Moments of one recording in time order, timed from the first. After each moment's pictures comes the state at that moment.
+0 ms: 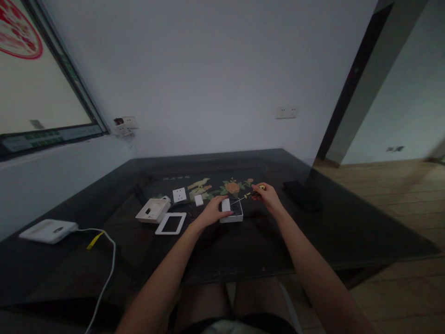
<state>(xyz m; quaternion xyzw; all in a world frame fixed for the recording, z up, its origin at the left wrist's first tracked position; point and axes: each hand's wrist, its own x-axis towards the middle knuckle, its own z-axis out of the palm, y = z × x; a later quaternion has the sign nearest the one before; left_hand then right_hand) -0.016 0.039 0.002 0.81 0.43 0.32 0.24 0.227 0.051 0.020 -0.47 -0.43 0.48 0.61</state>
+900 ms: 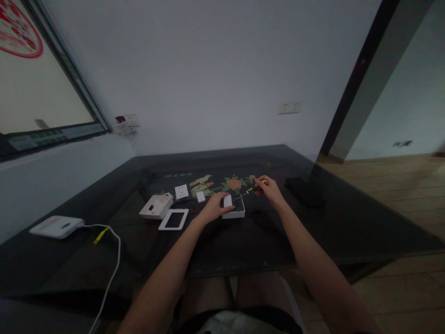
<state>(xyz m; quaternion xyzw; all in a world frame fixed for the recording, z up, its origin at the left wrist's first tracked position) -0.018 0.037 0.003 0.83 0.42 0.31 0.21 0.228 0.051 0.028 -0.46 -0.51 0.42 0.60</state>
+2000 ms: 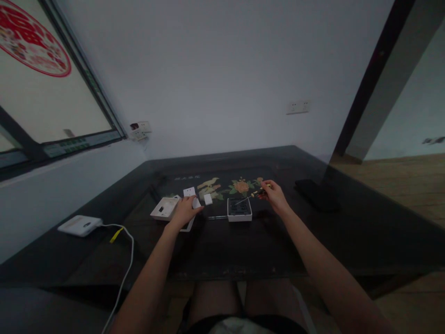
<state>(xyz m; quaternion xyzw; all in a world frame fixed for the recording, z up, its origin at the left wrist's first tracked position) -0.134 0.039 0.011 0.74 0.66 0.17 0.00 0.215 0.055 0.013 -0.44 -0.42 0.48 0.63</state>
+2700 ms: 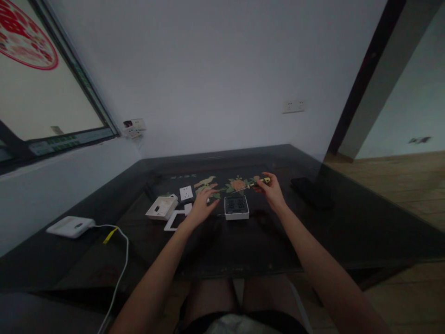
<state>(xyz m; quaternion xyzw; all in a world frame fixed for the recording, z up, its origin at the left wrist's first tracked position) -0.063 0.025 0.026 0.81 0.46 0.35 0.08 0.213 0.054 0.019 -0.37 -0.43 0.44 0.70</state>
